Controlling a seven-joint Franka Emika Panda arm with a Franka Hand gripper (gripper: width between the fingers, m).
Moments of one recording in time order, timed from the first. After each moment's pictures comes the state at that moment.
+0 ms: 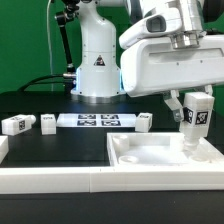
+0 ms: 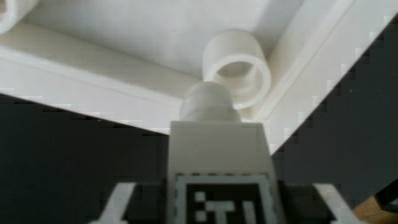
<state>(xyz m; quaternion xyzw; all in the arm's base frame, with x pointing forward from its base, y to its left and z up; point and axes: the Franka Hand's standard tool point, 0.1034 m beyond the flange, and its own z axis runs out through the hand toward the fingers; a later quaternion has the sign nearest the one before) 0.624 0.102 0.094 -0.96 -0.19 -0.19 0.05</state>
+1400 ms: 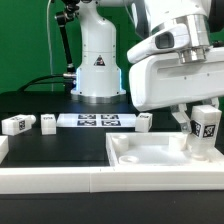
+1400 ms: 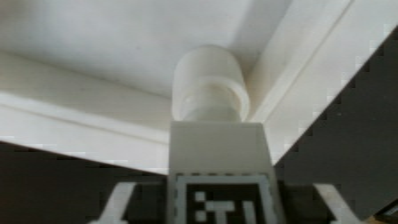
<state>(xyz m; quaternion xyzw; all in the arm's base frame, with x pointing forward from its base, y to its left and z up) 0.619 0.116 0.069 -0.96 -0.19 -0.18 0.06</state>
